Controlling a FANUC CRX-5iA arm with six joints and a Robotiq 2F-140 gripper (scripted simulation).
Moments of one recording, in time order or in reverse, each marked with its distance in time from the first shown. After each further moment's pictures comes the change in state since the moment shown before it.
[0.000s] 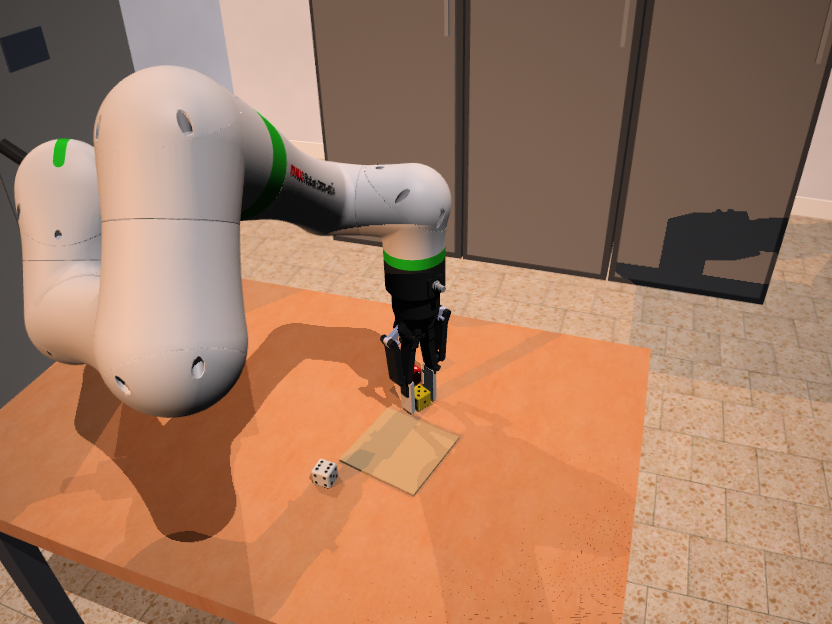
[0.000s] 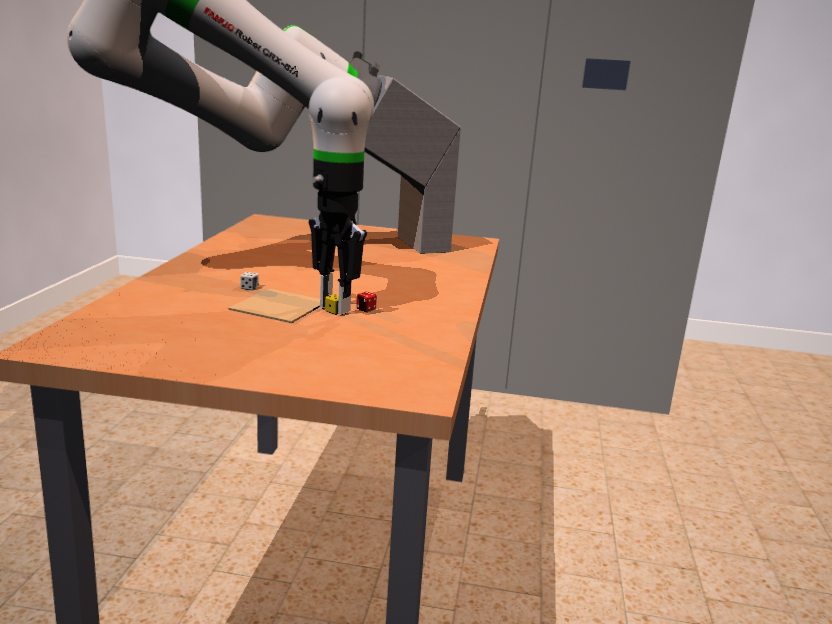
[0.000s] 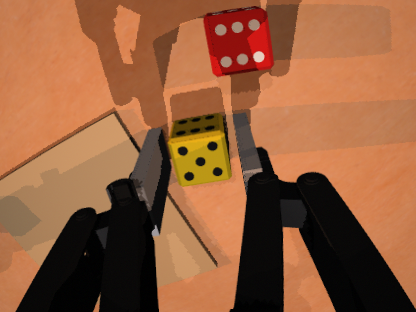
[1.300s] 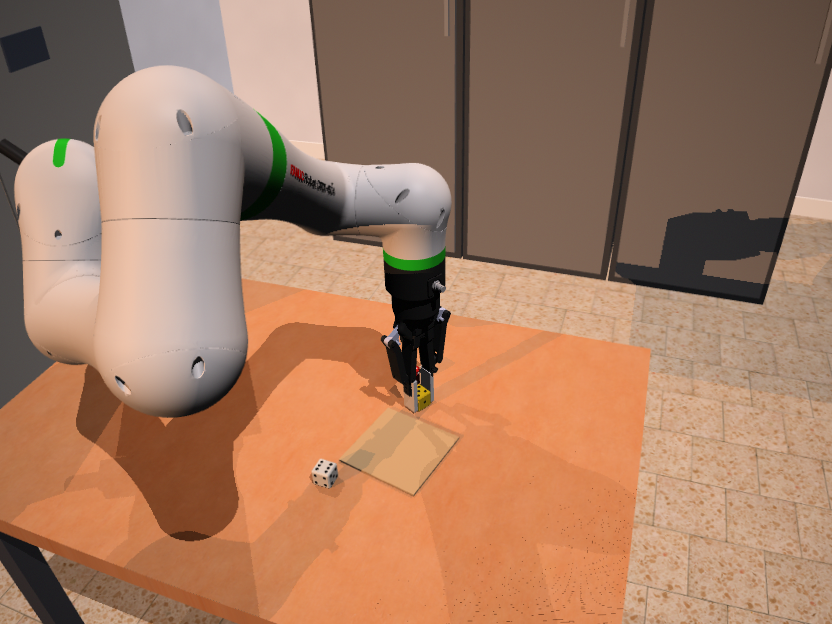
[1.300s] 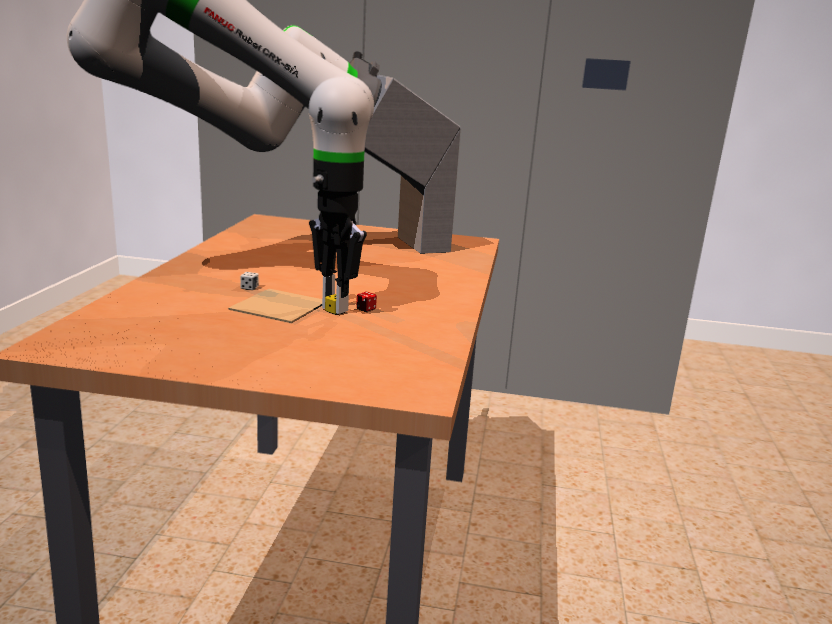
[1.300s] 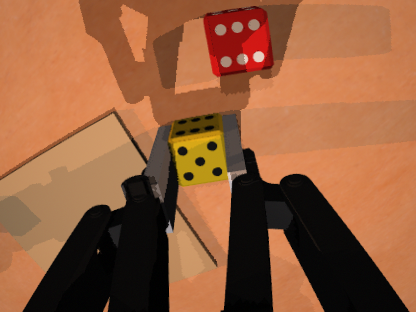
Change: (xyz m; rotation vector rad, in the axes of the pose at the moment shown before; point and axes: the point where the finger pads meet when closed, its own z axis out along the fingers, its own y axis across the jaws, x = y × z) arm 0.000 0.000 0.000 0.000 0.000 0.000
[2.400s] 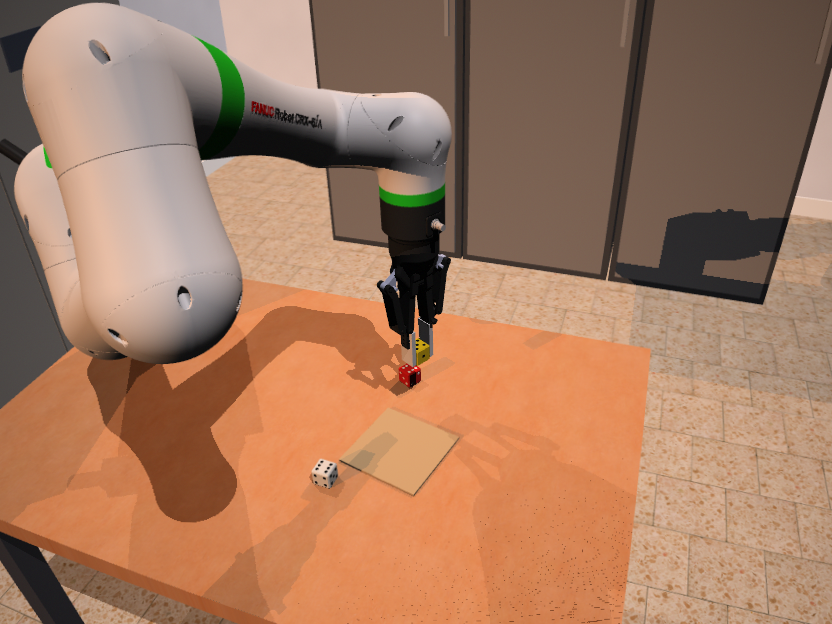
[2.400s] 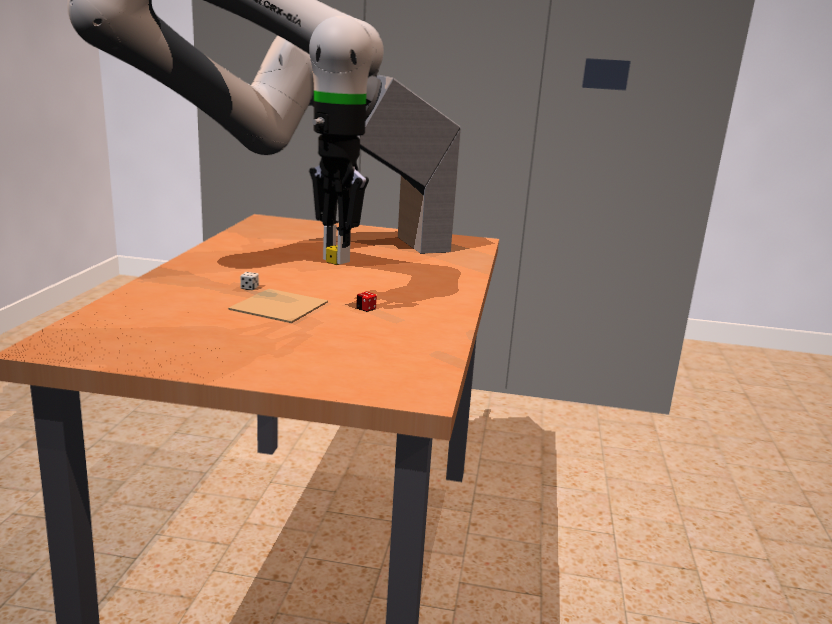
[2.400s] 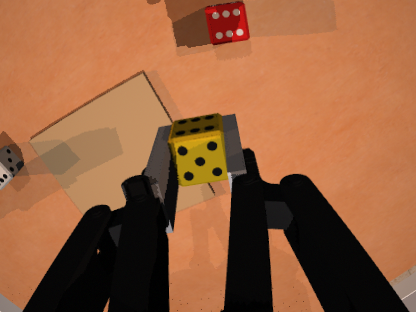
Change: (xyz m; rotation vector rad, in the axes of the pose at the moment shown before) arm 0.000 0.000 -0.100 0.000 0.000 0.000
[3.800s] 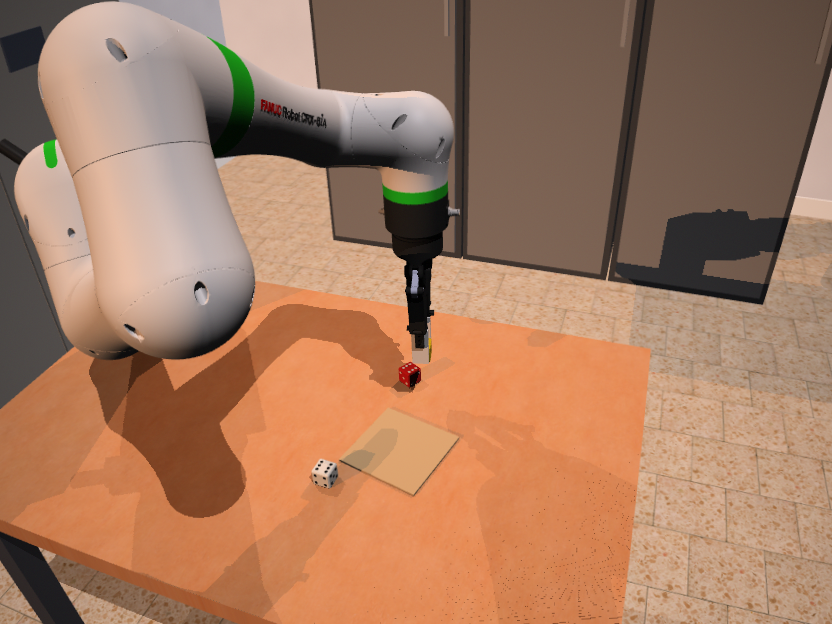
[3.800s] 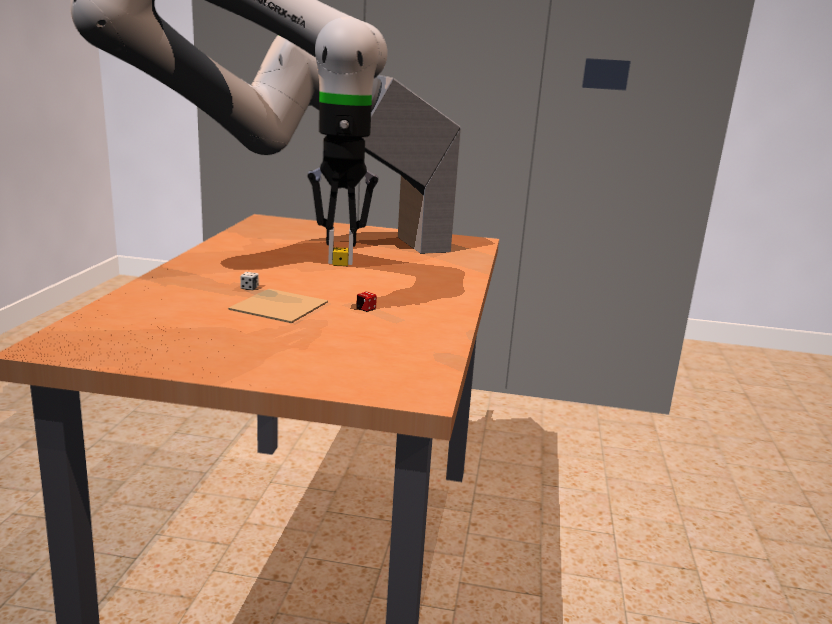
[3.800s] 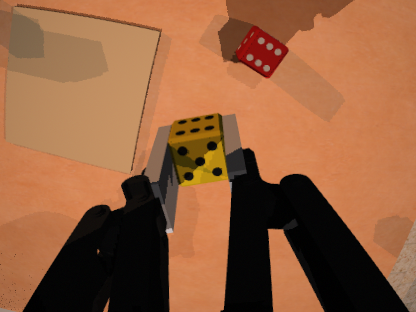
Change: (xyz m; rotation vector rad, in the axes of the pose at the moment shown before) arm 0.001 0.010 0.001 0.001 -0.012 -0.731
